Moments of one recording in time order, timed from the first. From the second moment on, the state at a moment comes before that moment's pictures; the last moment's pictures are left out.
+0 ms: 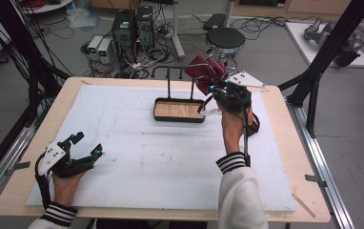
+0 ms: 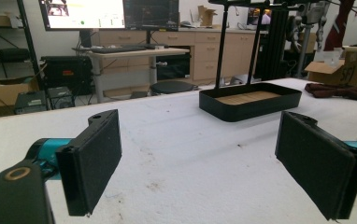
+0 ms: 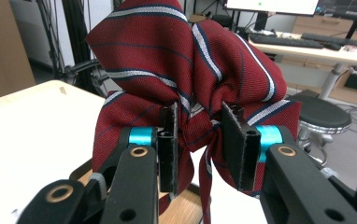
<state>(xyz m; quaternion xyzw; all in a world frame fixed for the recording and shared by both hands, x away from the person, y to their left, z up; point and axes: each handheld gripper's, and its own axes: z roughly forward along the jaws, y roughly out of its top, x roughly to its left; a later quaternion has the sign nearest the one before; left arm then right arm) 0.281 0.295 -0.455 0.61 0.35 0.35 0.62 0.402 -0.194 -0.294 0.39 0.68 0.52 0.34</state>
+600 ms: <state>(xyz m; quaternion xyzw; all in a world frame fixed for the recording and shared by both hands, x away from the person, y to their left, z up) 0.281 0.295 -0.455 0.61 0.35 0.35 0.62 0.437 -0.184 -0.282 0.39 0.69 0.50 0.35</state>
